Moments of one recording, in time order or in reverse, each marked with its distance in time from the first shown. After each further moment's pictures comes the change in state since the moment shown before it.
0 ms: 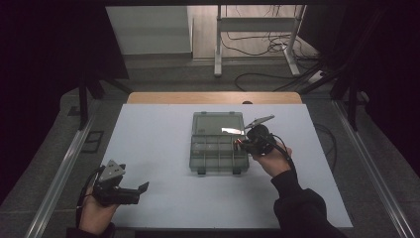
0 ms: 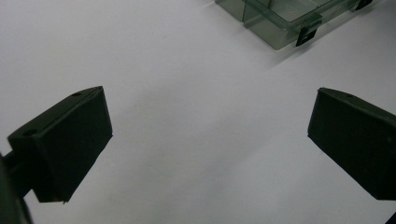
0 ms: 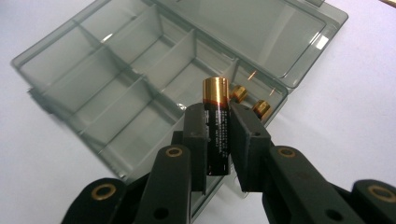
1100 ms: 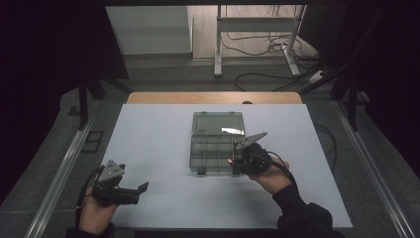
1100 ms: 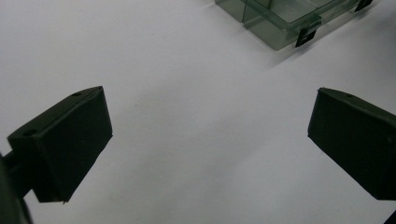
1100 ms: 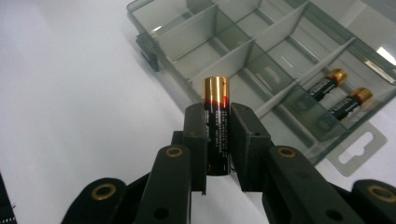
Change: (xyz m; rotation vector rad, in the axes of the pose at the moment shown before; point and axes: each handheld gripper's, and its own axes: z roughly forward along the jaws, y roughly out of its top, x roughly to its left) left arm 0.000 0.000 -0.001 -0.003 -0.001 -0.005; right arm 0.045 -0.025 -0.013 0.029 0.160 -0.161
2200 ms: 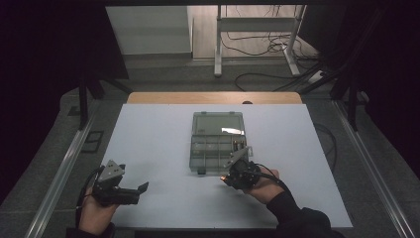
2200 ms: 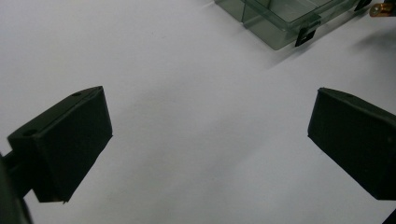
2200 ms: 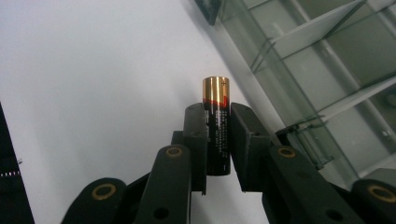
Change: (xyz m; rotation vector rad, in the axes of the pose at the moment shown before) left arm 0.000 0.000 0.000 0.001 -0.002 0.000; right arm 0.032 -0.011 0.029 0.124 0.062 -0.159
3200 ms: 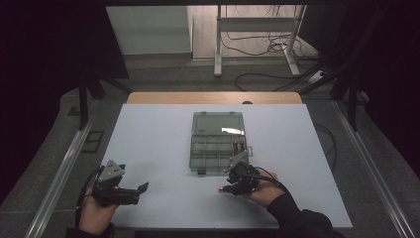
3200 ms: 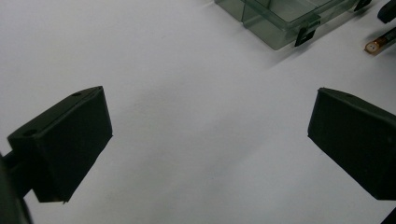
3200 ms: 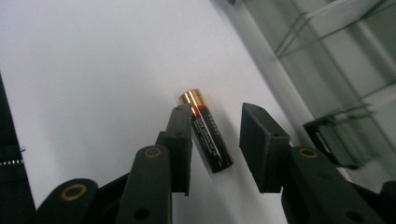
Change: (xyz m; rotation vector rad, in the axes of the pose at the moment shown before) left arm 0.000 0.000 0.000 0.002 -0.001 -0.002; right arm 0.003 -0.008 0.012 0.028 0.044 -0.014
